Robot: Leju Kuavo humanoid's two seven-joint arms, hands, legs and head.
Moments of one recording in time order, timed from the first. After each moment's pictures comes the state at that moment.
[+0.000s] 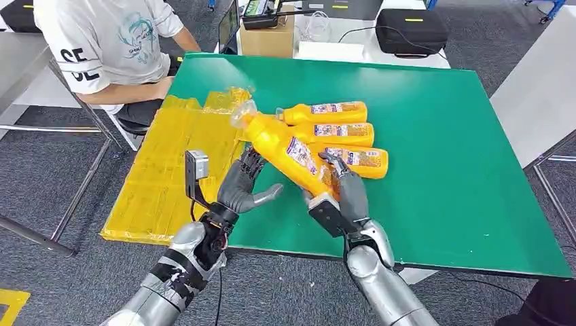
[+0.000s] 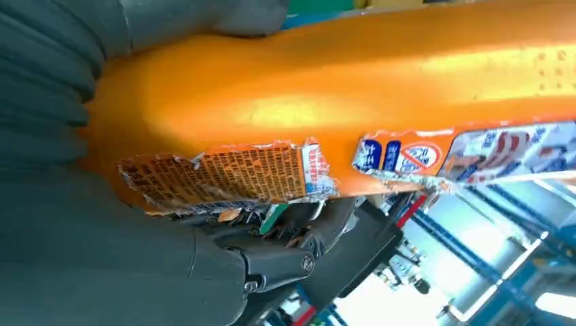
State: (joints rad) left arm -0.40 -0.18 -0.41 -0.99 0.36 -0.16 -0.30; right arm -0.38 0.05 0.56 -1.04 0.55 -0.36 -0.36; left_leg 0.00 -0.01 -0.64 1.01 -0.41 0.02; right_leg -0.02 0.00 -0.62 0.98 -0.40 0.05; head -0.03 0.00
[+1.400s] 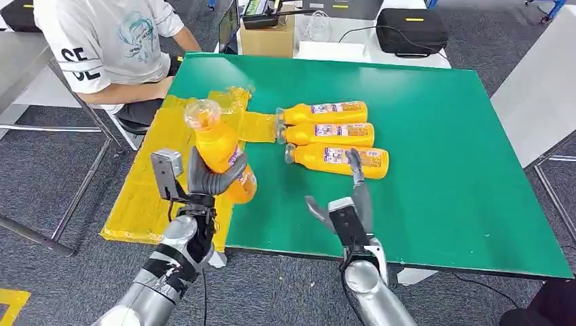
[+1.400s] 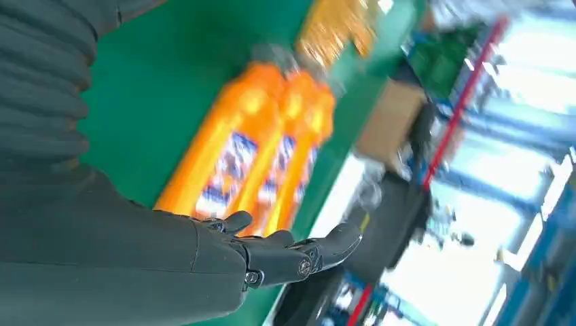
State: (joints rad) left arm -0.42 -0.15 -0.32 -1.00 0.10 0.31 -0.50; right arm -0.24 0.08 0.50 -1.21 0.31 -0.52 -0.36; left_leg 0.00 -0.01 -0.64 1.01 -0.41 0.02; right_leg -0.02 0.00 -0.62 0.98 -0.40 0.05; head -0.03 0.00
